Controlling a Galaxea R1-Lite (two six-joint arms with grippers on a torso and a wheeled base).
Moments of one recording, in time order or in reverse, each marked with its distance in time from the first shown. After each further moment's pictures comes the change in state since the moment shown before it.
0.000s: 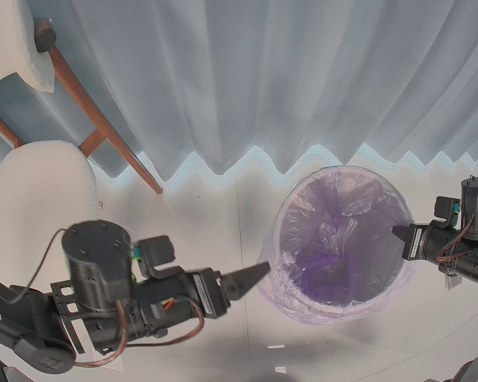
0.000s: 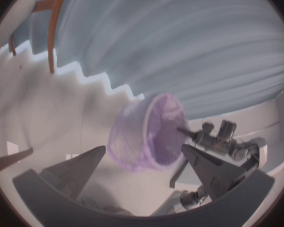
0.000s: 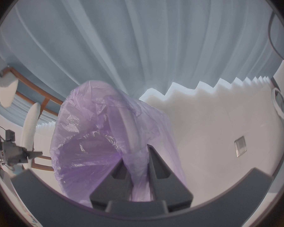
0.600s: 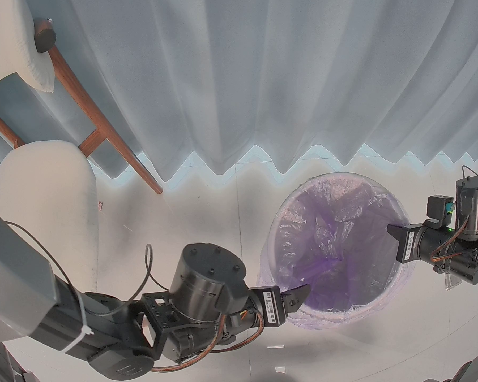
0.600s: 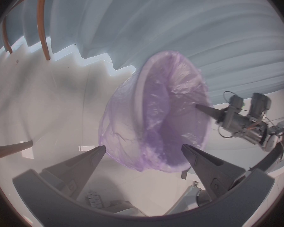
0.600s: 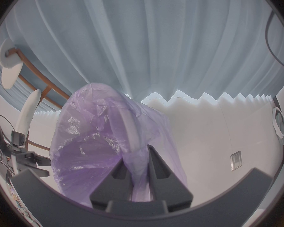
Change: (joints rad) left arm -0.116 0.266 -0.208 0.130 0.111 -0.007; right arm 0.026 0.032 0.000 -0.054 -0.028 -0.125
